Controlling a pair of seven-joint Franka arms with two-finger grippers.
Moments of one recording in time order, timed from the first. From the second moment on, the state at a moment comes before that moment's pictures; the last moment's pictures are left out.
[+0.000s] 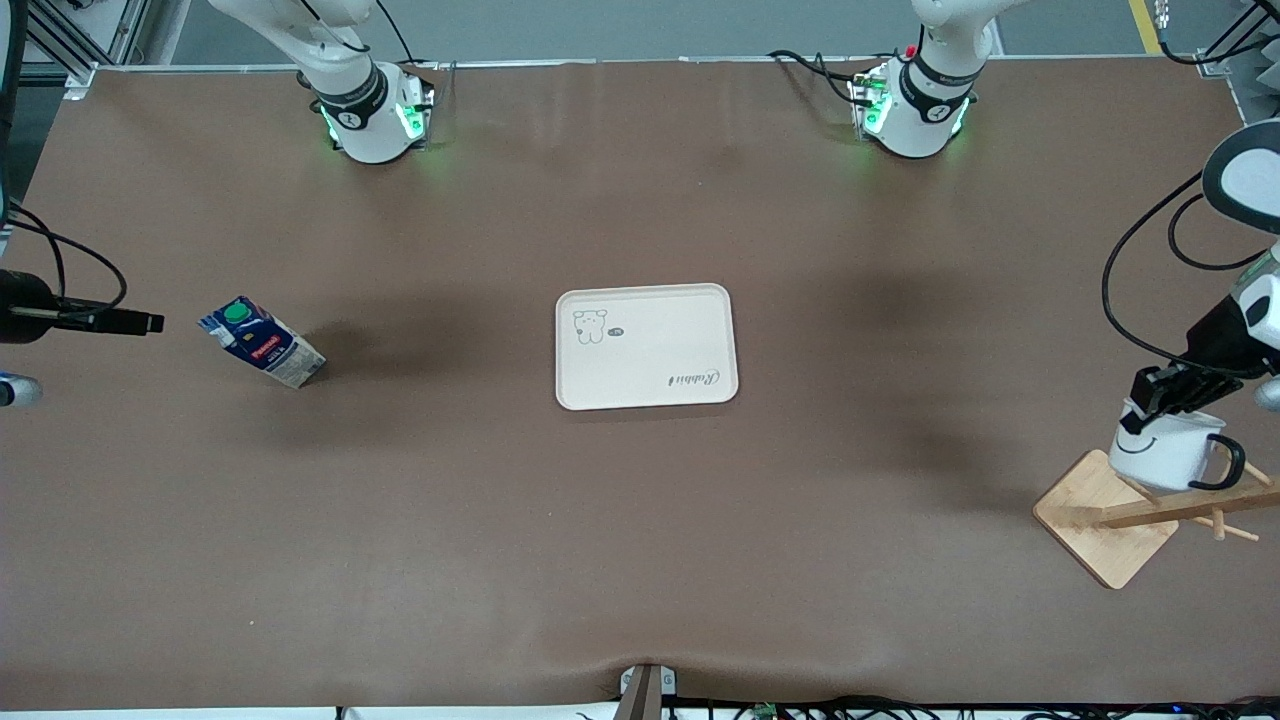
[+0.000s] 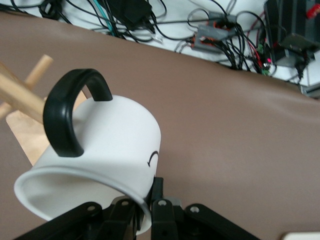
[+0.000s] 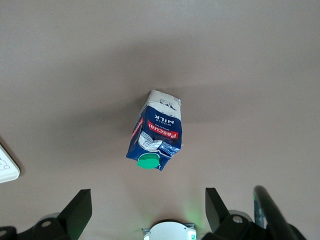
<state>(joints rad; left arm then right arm) 0.38 0.08 -0.24 -1.96 -0.38 2.37 0.24 -0.12 0.29 -0.09 -1.47 0.06 1.41 0.03</state>
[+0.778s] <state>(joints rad) 0.37 0.02 -0.45 -1.90 -0.17 2.07 -0.16 -0.11 0.23 -0.08 -1.78 0.05 1.76 0.17</state>
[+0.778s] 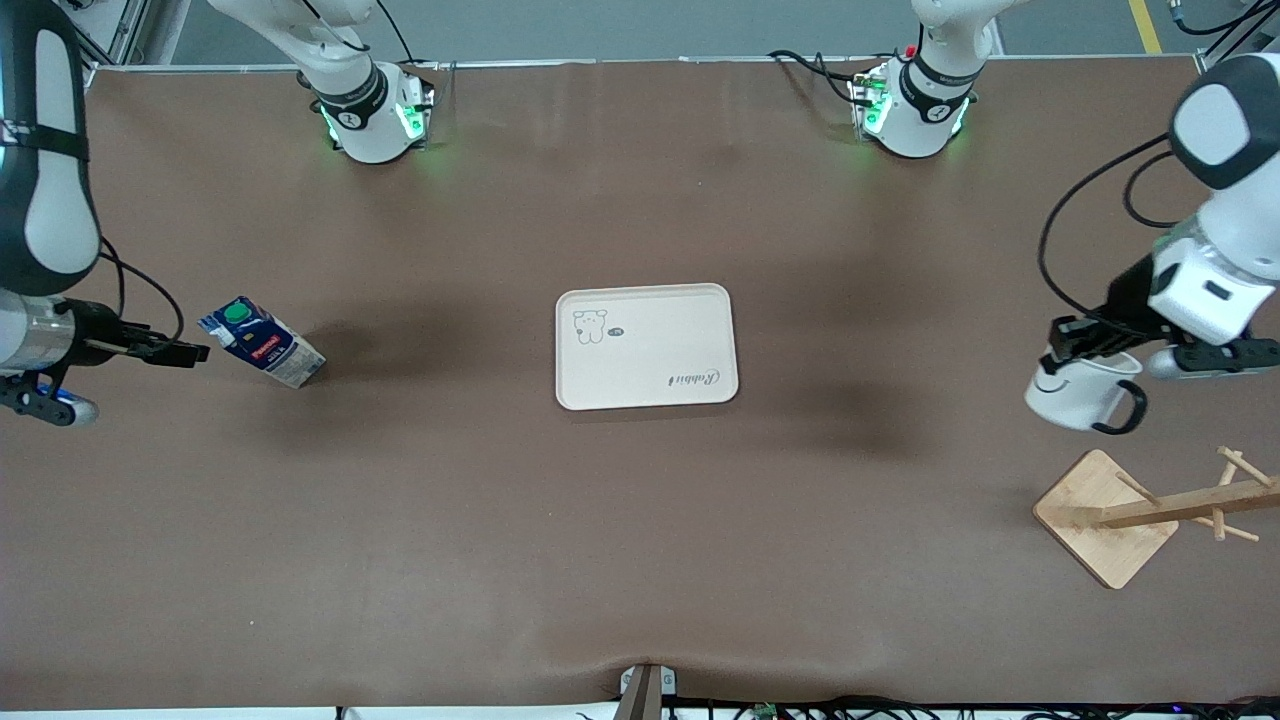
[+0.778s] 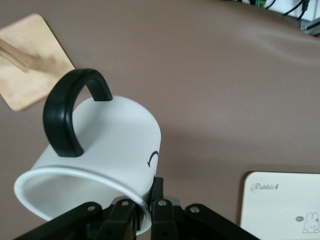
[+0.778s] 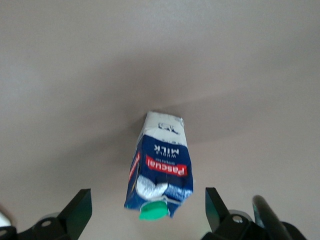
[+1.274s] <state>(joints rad) 0.27 0.12 -0.59 -1.90 -0.16 2.01 -0.46 -0.08 0.09 -0.07 -1.99 -0.02 1.81 0.44</state>
